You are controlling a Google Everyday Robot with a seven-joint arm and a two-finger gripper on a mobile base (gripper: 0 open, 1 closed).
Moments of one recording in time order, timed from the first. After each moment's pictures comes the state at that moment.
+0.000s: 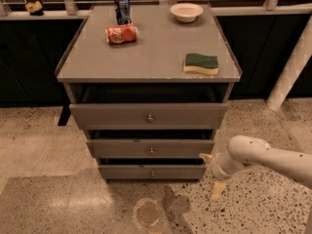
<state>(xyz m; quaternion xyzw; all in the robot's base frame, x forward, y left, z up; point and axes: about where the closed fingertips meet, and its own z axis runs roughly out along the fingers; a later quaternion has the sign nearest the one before) 0.521 -0.229 0.427 -0.71 0.68 0.08 0.17</state>
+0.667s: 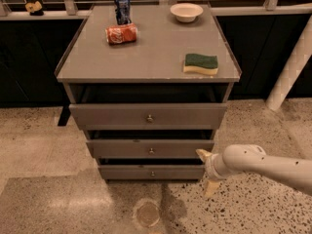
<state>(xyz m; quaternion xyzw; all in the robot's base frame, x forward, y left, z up) 0.544 -0.212 0.428 -0.71 0.67 0.00 0.22</state>
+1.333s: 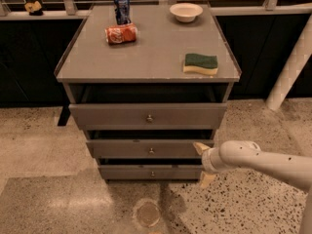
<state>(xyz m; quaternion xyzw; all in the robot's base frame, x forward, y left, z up) 0.578 -0.205 0.427 -0.71 0.66 -0.01 0.25</state>
